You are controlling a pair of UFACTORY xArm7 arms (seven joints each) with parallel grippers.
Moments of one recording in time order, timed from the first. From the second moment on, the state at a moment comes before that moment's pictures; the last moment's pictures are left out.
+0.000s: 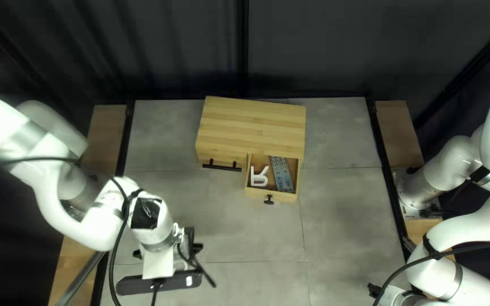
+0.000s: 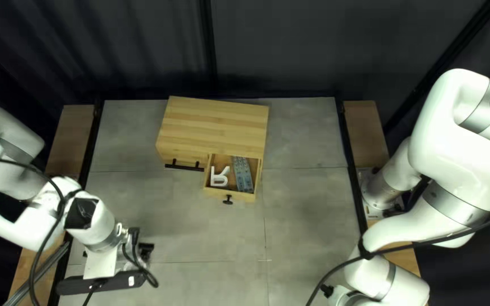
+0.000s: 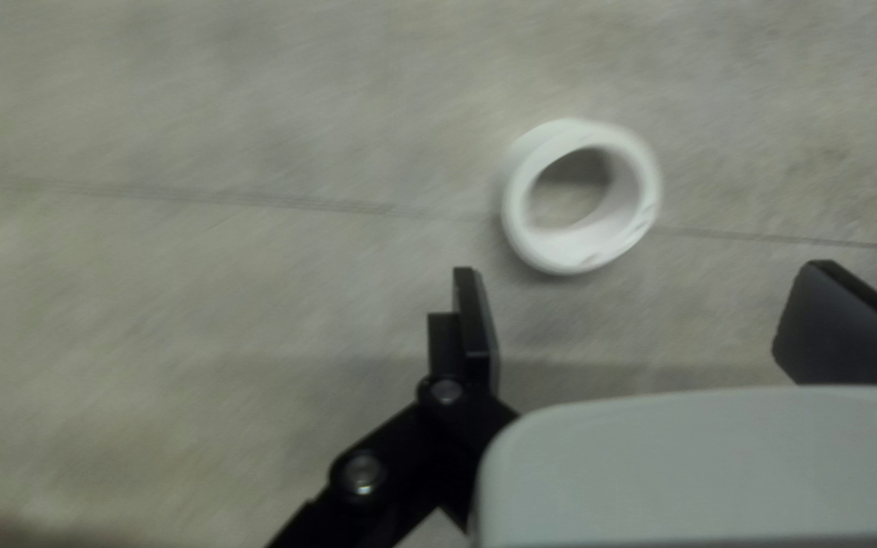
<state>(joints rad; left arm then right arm) -0.38 -0.25 -0.06 0.71 -0.16 0.81 1.02 0.95 0.06 0.06 0.83 0.00 0.94 0.10</state>
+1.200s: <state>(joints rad) -0.22 0.06 0.02 1.11 -0.06 0.92 0.58 0.95 0.06 0.06 0.83 0.00 0.94 0.10</state>
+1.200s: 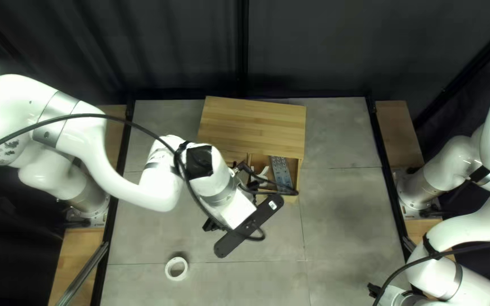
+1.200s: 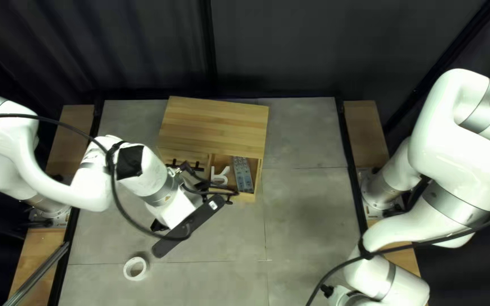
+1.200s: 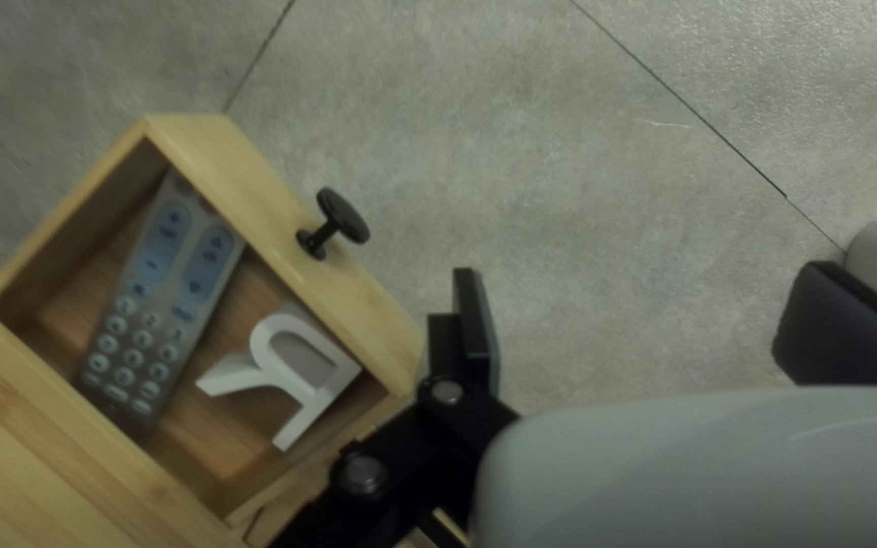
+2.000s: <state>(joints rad) -0.20 0.35 0.09 1.45 0.00 1.11 0.35 0.95 0.06 0.06 0.83 0.00 0.94 0.10</state>
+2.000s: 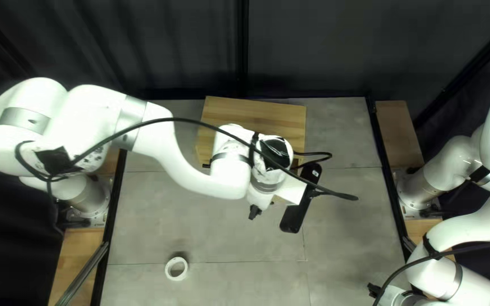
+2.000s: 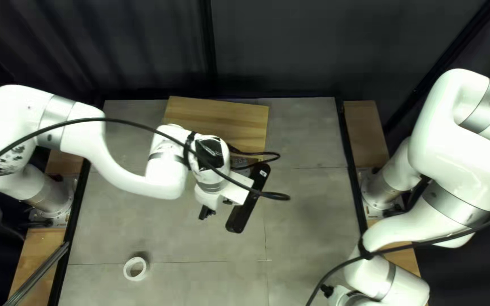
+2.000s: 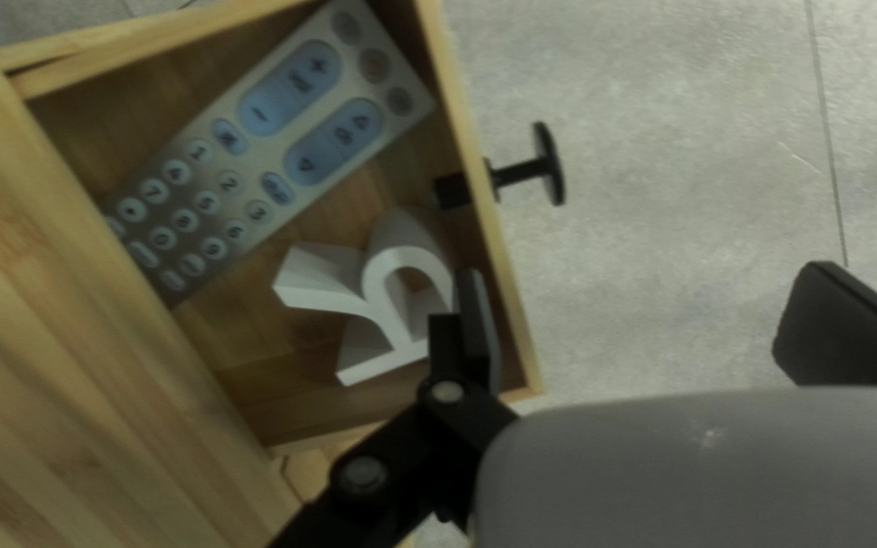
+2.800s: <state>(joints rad) -0.13 0.37 0.08 1.40 -0.12 1.02 0.38 0.95 0.06 0.06 0.83 0.00 0.94 0.10</state>
